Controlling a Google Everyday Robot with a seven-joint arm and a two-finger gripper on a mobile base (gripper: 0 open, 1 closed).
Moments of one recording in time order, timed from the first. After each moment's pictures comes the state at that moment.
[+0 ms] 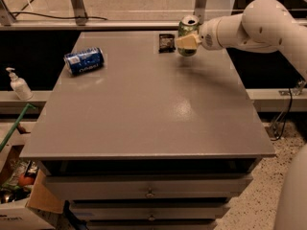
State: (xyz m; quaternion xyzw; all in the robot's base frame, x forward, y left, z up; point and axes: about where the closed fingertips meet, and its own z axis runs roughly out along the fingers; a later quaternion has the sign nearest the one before) arm 0.778 -0.129 0.889 -0.35 0.77 0.15 0.51
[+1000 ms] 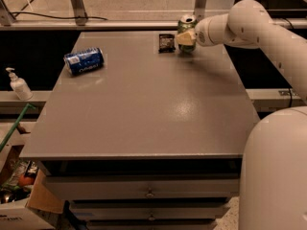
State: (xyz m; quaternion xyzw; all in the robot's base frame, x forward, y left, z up) arm 0.838 -0.133 0.870 -0.32 0.79 0.12 0.51
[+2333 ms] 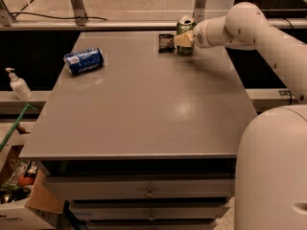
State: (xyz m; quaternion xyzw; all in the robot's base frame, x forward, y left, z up) arm 0.843 -0.127 0.855 -0.31 0.80 0.13 0.50
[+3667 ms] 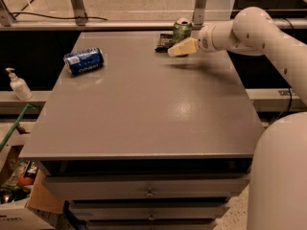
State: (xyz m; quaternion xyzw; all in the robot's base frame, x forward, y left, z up) arm 0.829 -0.134 0.855 -0.32 0.79 0.14 0.51
